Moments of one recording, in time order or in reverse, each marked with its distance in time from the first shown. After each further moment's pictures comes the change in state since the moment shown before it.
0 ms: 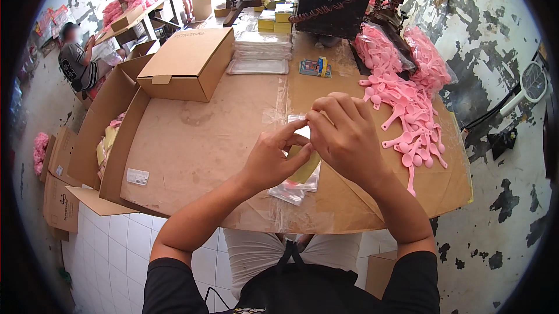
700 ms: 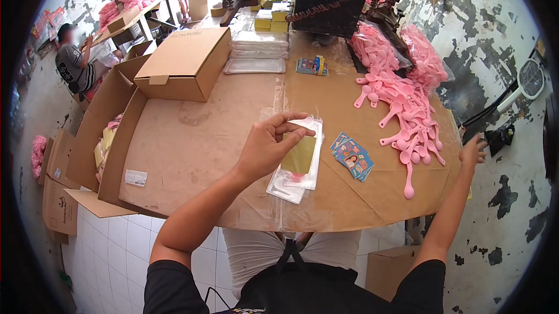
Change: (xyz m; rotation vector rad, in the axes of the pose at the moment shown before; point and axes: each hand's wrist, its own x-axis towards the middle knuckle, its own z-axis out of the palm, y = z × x) left_hand 0.013 -0.011 -0.005 -0.264 0.008 -0.140; right_hand -0.291 0.282 -0.122 0.466 0.314 1.344
